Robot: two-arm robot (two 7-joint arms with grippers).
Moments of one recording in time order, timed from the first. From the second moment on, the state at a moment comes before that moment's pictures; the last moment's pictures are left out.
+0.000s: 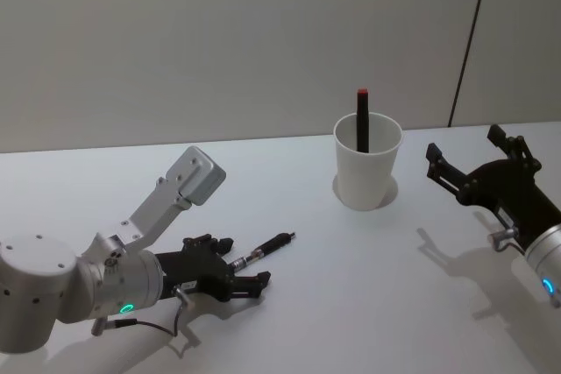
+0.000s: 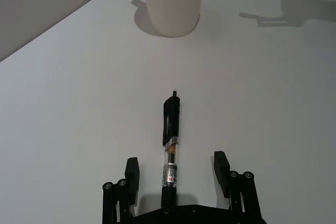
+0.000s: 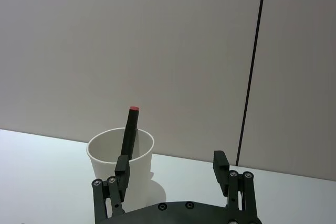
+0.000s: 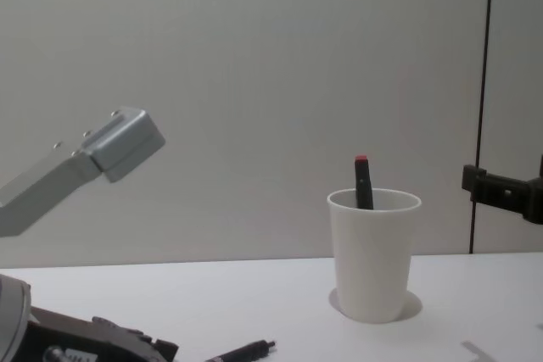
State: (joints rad) left arm -0.24 0.58 0.41 -1.67 -0.32 0.62 -0.52; right arm -0.01 0.34 -0.23 -1.77 0.29 0.03 0.07
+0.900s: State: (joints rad) left arm -0.22 0.58 0.40 -1.67 -0.37 0.61 -0.49; right arm -0.01 0.34 -0.23 -1.77 0.29 0.03 0.07
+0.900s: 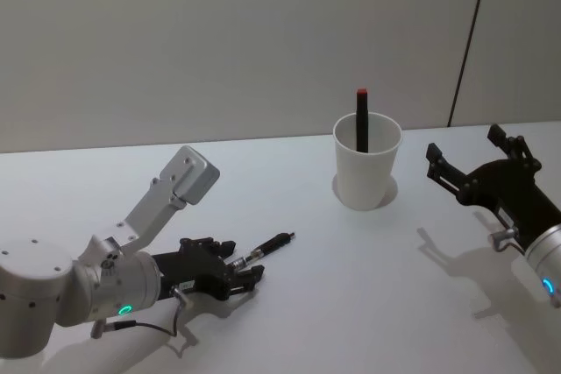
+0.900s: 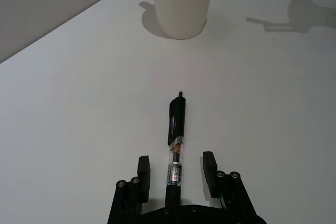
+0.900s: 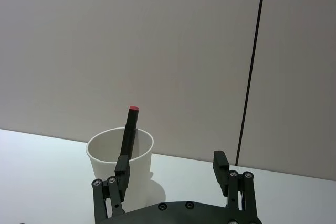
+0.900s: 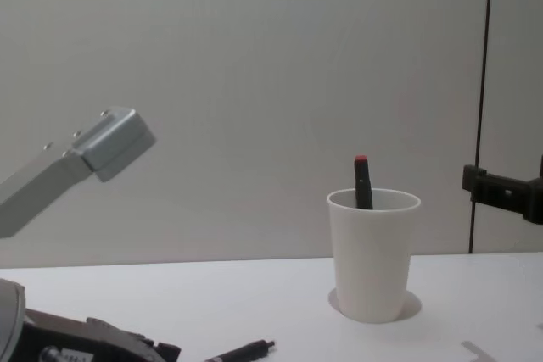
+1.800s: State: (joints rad) left arm -0.22 0.59 0.40 -1.67 -0.39 0.60 -0.46; right arm -0.01 0.34 -0.23 -1.77 0.29 0.03 0.07
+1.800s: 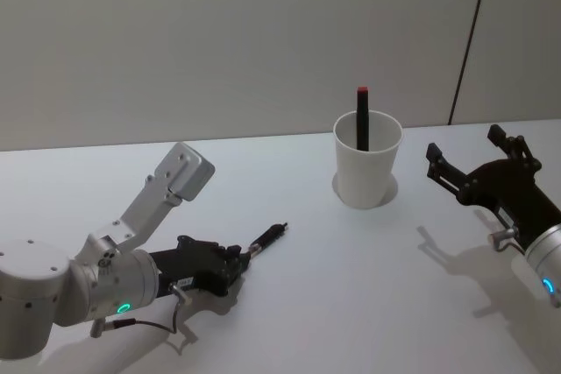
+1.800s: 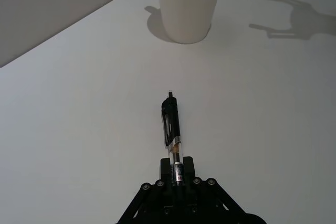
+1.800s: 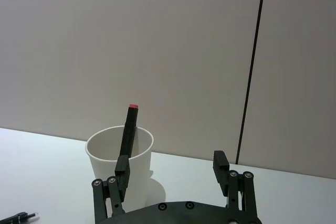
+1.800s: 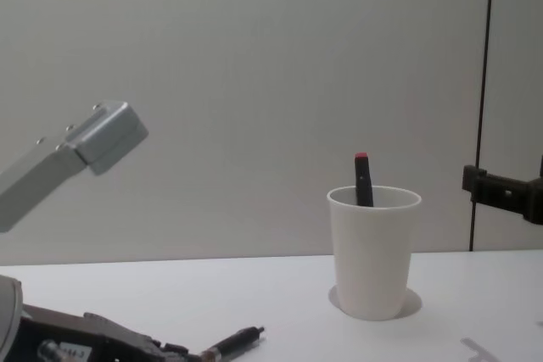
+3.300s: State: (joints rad) left arm -0.15 0.59 0.32 -1.77 -0.65 0.12 -0.34; right arm -0.01 0.34 -0.23 -1.77 0.29 0.03 0.07
